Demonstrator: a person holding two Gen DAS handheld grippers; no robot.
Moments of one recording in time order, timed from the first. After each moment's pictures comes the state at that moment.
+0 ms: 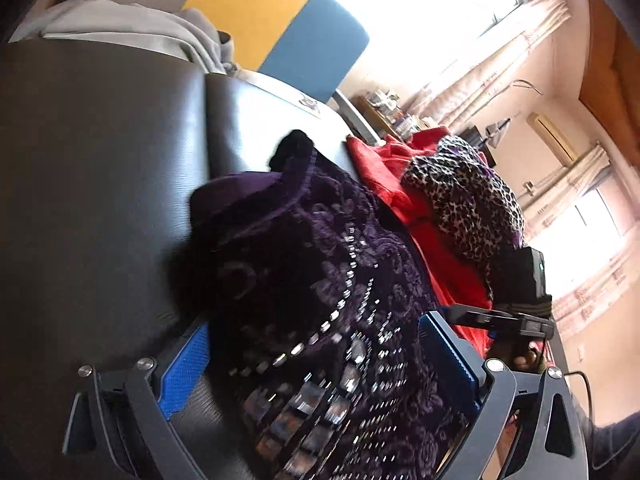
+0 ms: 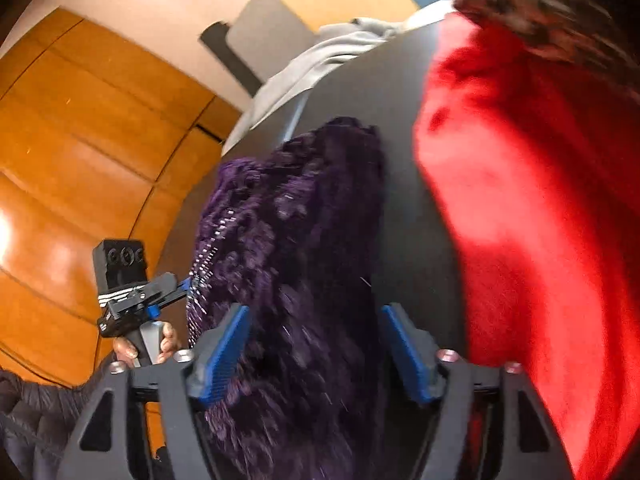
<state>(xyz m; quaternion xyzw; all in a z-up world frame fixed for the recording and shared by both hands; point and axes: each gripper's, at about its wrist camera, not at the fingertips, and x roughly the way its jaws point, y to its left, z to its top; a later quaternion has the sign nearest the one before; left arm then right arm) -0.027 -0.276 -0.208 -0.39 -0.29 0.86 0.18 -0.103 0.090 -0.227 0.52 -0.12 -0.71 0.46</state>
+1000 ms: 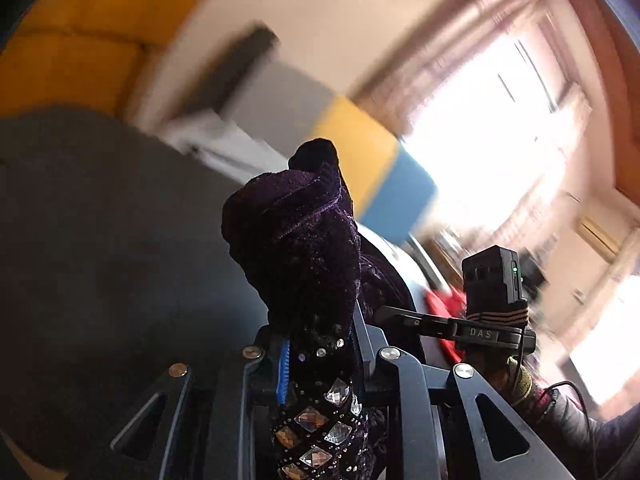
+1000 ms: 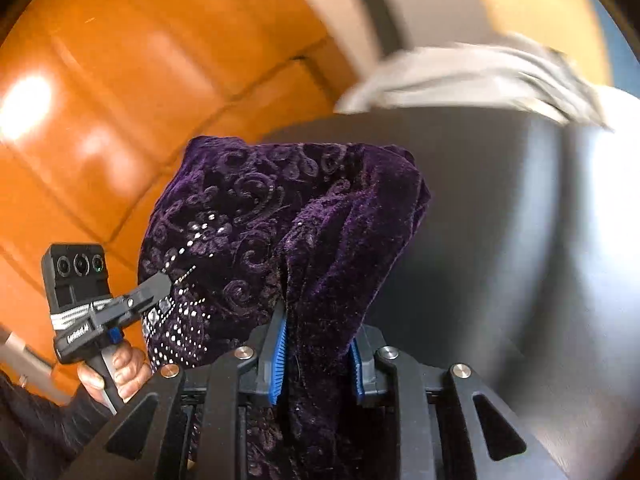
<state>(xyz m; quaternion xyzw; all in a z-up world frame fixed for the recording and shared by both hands) 0.177 -0.476 -0.123 -0.19 -0.32 0.93 -0.06 -0.030 -0.250 -0.138 0.45 0.01 -0.63 0.63</state>
